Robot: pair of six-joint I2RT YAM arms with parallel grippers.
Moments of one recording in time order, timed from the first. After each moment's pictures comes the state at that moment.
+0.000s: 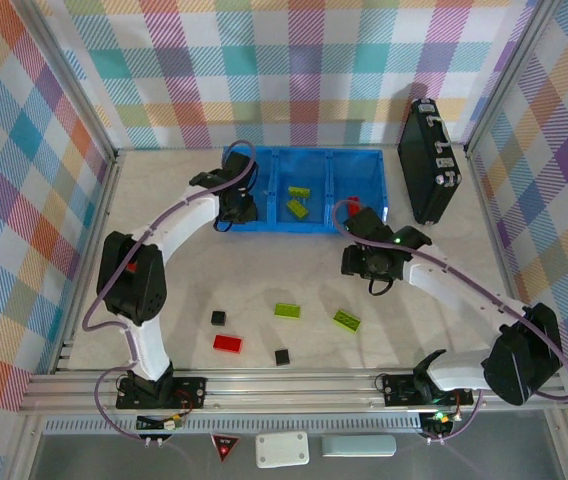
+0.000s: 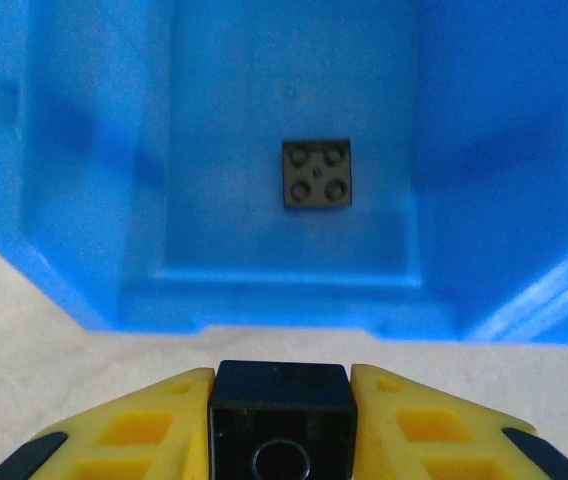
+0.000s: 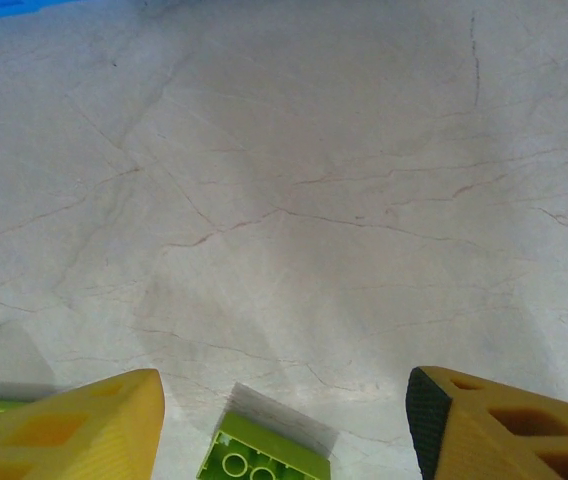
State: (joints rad) left arm -0.42 1.88 1.59 -0.81 -0.18 -0.38; right arm 0.63 1.30 1.04 -0.95 0.20 0.71
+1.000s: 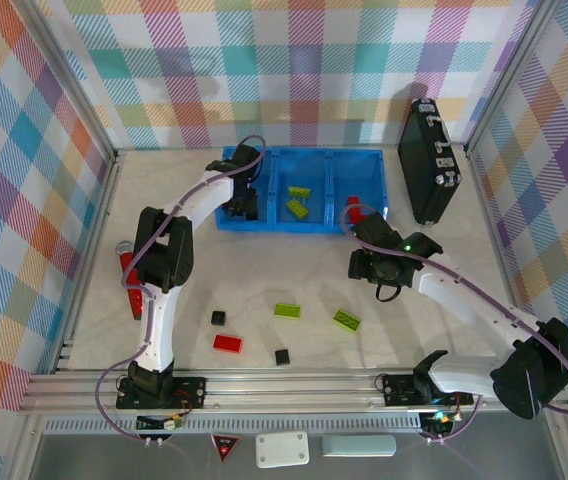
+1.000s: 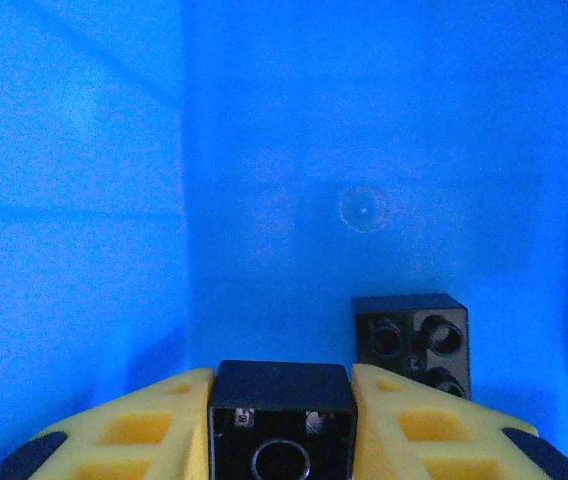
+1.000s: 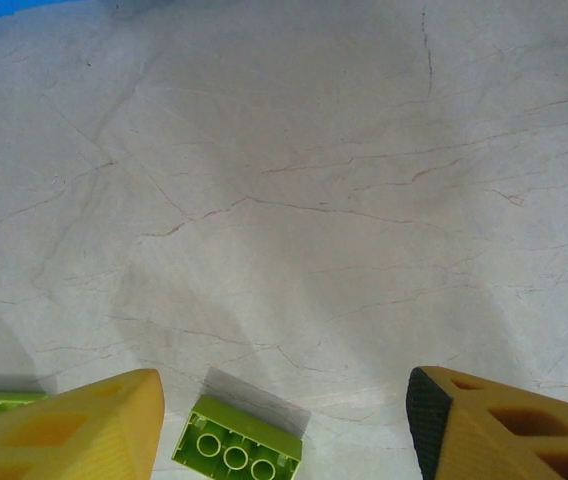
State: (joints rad) left arm -0.37 2.23 1.88 -0.84 -0.25 -0.25; right arm 0.63 1.22 1.01 -0.98 0.23 0.72
